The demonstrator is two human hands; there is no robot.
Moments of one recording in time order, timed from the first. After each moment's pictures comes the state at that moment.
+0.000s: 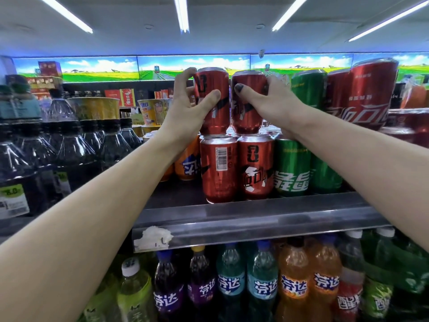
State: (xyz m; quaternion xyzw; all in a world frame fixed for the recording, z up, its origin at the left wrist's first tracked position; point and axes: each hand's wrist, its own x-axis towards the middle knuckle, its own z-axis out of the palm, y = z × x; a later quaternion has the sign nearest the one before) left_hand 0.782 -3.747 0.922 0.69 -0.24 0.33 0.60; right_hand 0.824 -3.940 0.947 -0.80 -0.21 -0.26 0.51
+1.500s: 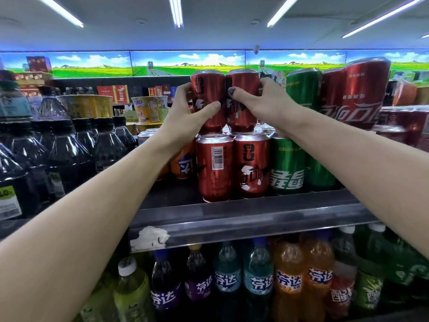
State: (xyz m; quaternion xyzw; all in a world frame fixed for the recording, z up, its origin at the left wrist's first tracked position) left_hand 0.794 -3.742 0.918 0.76 -0.20 0.30 0.53; right_hand 0.823 -3.937 0.947 -0.80 -0.21 -0.25 0.50
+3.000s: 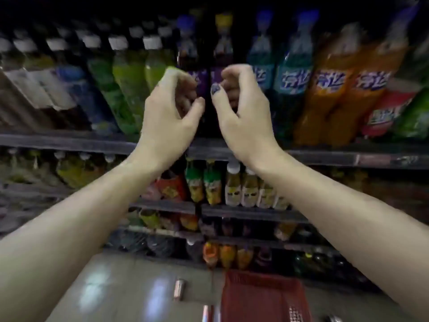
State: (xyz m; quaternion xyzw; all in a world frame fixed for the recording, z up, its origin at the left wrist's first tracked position) left_hand 0.584 -3.724 0.607 0.86 -0.04 0.36 0.35; right_hand 0.632 -3.864 0.600 -0.75 -0.28 -0.22 0.56
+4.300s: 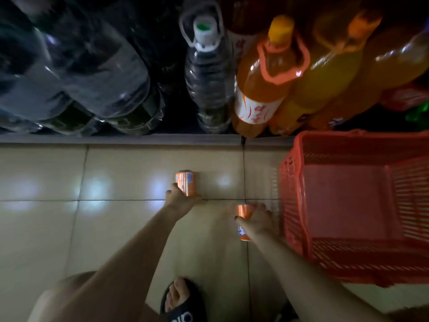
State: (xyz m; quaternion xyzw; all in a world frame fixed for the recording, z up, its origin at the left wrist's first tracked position) left_hand 0.447 -3.533 -0.491 0.77 0.41 -0.30 0.40; right_hand 0.429 -3.750 -0.509 -0.84 0.27 0.38 0.27
